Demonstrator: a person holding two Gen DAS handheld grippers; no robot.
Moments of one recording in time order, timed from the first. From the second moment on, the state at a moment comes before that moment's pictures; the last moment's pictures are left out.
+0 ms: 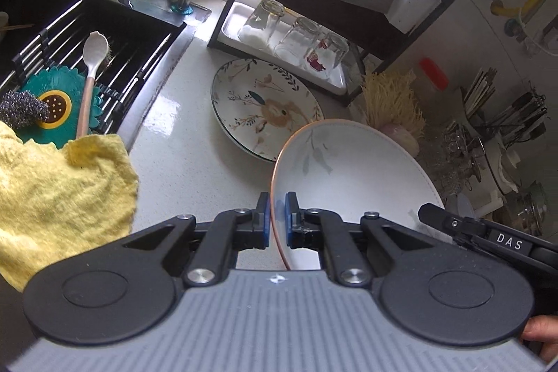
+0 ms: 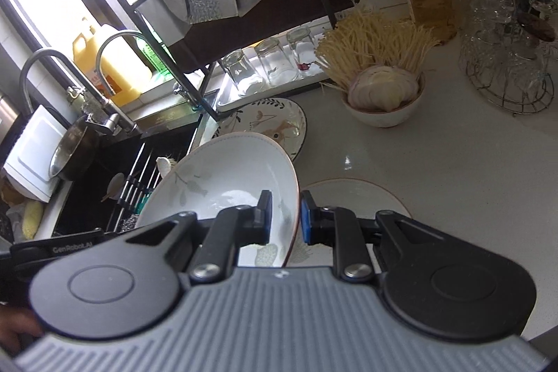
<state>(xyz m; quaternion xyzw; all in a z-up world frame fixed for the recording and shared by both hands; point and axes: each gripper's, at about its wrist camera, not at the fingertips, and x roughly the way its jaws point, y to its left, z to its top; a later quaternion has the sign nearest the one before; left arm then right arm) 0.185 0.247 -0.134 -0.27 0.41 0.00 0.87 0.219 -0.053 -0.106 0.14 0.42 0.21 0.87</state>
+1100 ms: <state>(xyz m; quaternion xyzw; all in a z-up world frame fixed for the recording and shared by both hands) 0.228 0.154 -0.207 -0.26 0.52 0.03 0.81 0.239 -0.120 -0.175 0.02 0.48 0.19 0.86</state>
